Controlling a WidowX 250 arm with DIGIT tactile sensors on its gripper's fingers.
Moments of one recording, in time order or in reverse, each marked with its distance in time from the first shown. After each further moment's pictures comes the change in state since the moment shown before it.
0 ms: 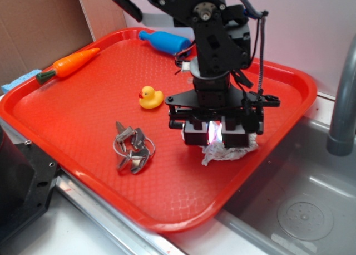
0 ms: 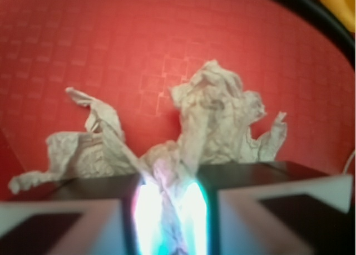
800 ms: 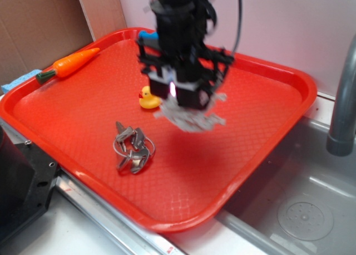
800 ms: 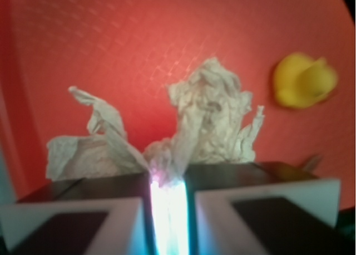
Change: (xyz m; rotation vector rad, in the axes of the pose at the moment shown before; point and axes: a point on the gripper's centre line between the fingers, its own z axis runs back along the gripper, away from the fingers) arm 0.025 0.044 0.065 -0.022 0.175 -0.442
